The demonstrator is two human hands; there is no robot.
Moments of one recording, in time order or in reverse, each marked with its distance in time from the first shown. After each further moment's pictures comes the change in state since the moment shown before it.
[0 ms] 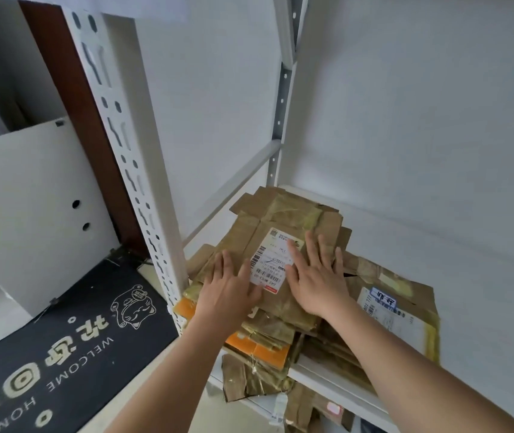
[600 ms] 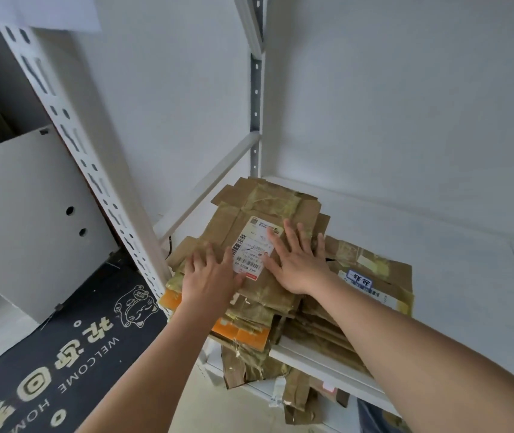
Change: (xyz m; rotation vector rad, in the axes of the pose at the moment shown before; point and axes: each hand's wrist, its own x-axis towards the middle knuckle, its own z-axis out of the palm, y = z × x) left_hand -0.001 0.018 -0.011 0.164 -0.042 -0.068; right_hand 0.003 0.015 -0.008 0.070 -0.185 -0.019
